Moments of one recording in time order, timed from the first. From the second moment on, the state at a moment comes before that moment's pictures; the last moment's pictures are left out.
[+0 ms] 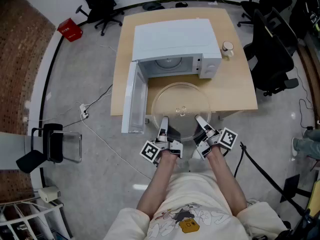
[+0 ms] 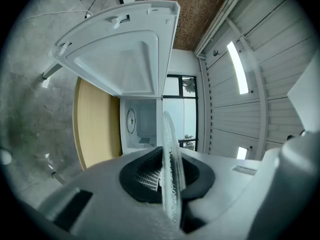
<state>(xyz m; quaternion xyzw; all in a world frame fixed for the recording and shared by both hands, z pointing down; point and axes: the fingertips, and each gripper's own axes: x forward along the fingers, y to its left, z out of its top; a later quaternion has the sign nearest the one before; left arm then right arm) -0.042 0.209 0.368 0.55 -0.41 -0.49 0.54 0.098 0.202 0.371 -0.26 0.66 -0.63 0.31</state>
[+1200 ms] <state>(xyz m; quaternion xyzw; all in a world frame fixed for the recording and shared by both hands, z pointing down) -0.028 0.219 0.368 0.54 -0.42 -0.49 0.53 0.111 0.207 0.370 -0.24 0.67 -0.63 0.31</state>
